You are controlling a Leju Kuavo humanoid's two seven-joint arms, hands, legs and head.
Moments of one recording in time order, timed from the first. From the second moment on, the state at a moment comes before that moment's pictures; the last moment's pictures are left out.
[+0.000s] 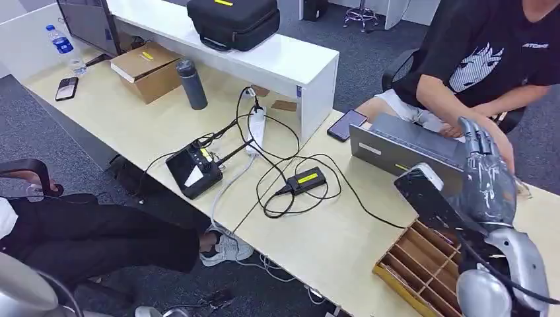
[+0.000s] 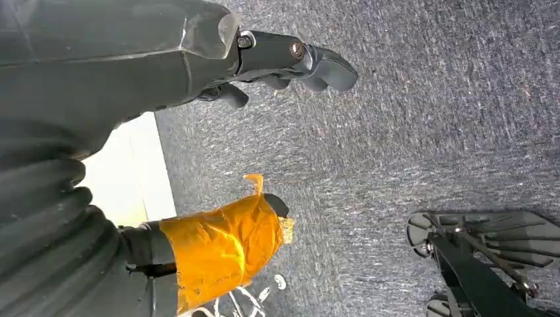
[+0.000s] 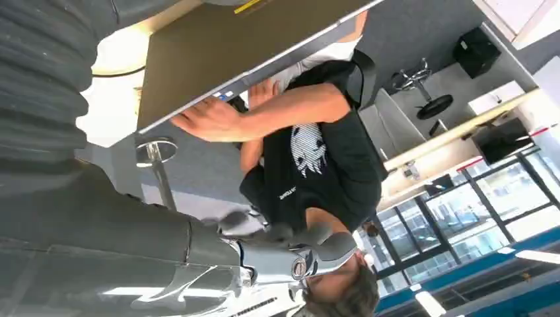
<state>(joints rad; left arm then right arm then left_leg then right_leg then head) -0.08 -0.06 1.29 -0.29 -1.54 -0.09 0.04 -0.64 0.37 0.40 -1.24 1.02 0.02 -0.03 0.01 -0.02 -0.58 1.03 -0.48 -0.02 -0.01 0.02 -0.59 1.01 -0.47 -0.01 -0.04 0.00</state>
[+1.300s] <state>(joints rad) -0.06 -0.11 1.36 -0.29 -1.44 -0.05 0.05 0.06 0.15 0.36 -1.66 1.40 -0.27 -0.14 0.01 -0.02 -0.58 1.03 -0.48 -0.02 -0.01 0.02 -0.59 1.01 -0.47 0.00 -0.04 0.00</state>
